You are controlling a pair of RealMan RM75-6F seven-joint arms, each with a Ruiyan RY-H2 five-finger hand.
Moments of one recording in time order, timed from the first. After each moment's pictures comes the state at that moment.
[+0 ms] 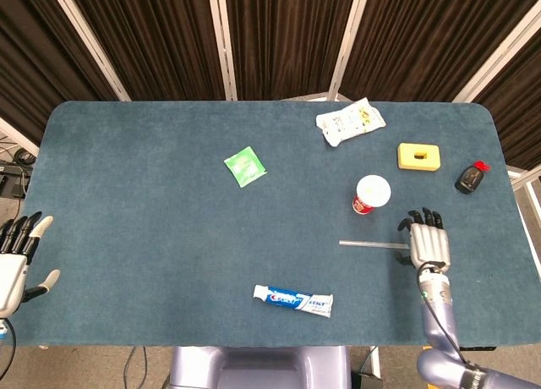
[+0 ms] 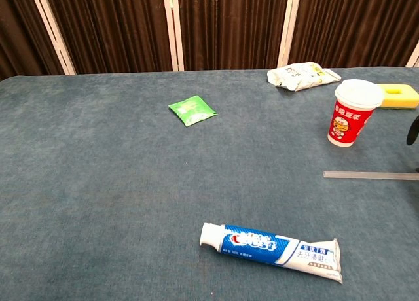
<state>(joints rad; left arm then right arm) -0.08 -1.13 -0.03 -1.59 1.54 1.51 0.05 0.42 -1.49 0.23 -1.58 -0.82 1.22 -0.58</state>
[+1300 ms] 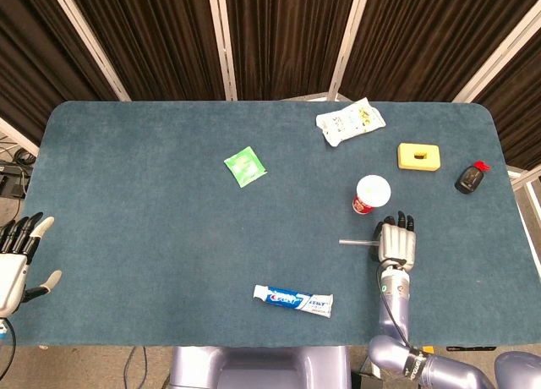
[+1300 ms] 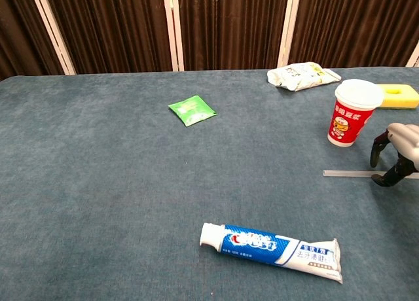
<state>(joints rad) -0.09 -1.12 -0.02 -1.60 1.53 1.49 0.02 0.51 -1.78 0.28 -1.39 -0.69 1.32 -0.72</state>
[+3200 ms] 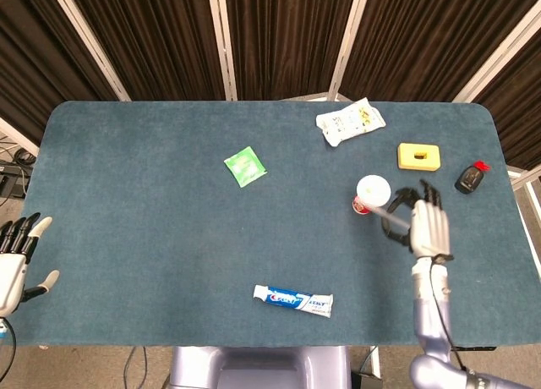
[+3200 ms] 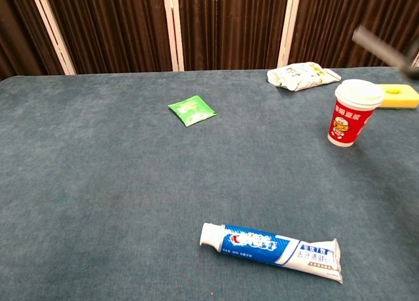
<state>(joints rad) -0.09 -1.12 -0.03 -1.61 1.50 1.48 0.05 0.39 -1.42 0.43 -1.92 -0.89 1.40 -0.42</state>
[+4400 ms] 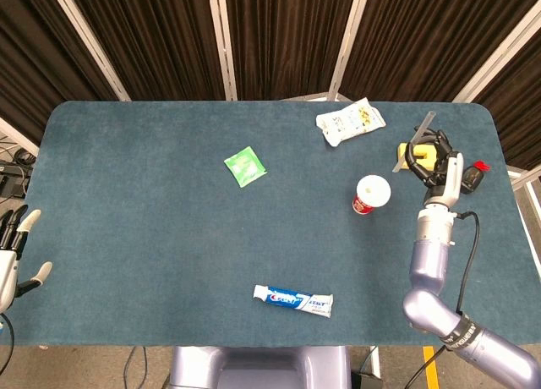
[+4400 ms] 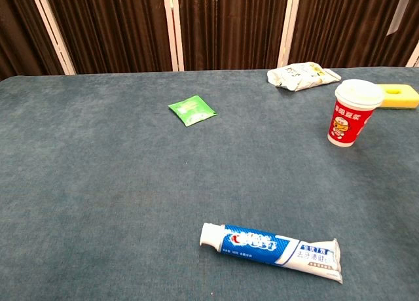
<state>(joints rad) -0.08 -1.16 -0.06 -1.55 1.51 1.56 0.06 0.51 -1.55 0.80 -1.67 -0.67 1.25 0.39</state>
